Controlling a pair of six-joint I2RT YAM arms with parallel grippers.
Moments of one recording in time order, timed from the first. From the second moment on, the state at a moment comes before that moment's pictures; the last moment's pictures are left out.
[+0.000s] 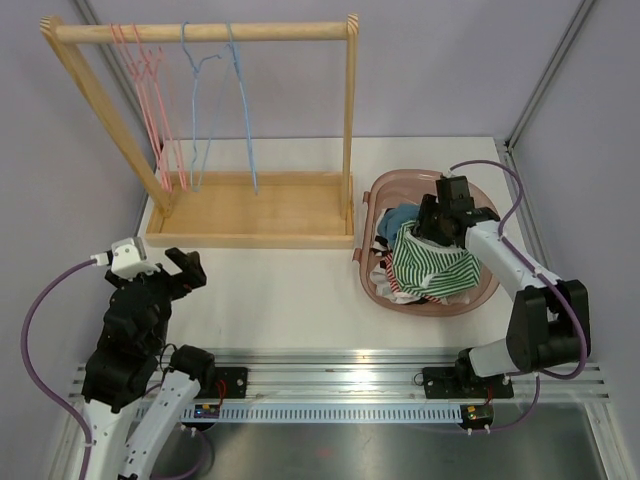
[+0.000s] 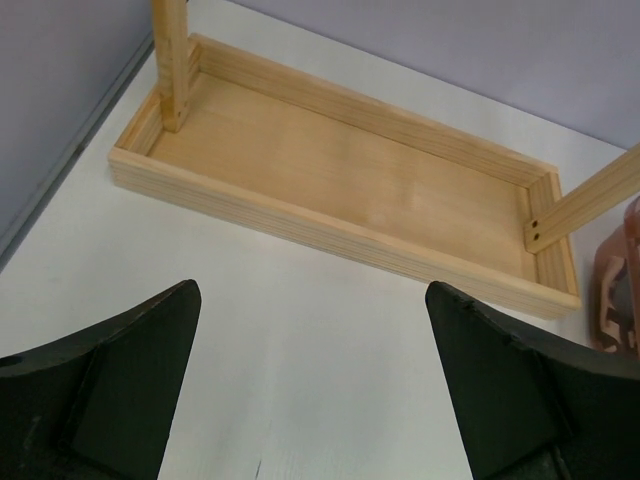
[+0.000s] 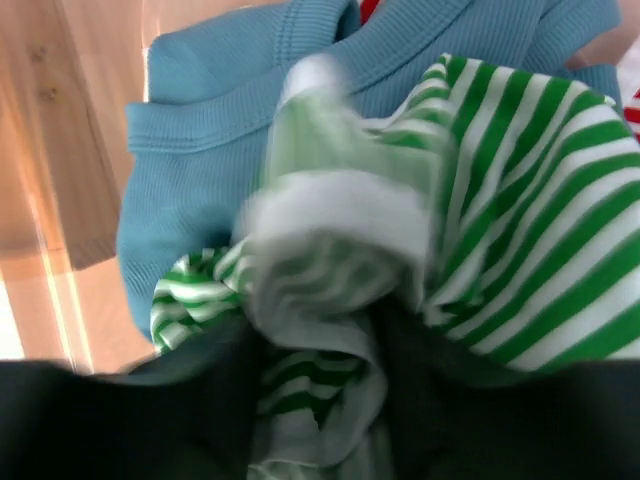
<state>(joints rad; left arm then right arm) -0.32 0.26 0.80 -0.75 -0.43 -0.36 0.20 1.44 0.98 -0.45 0.04 0.47</state>
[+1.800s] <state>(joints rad) -0.30 0.34 1.13 -1.13 -0.39 -0.26 0.20 0.52 1.26 -1.14 0.17 0.25</state>
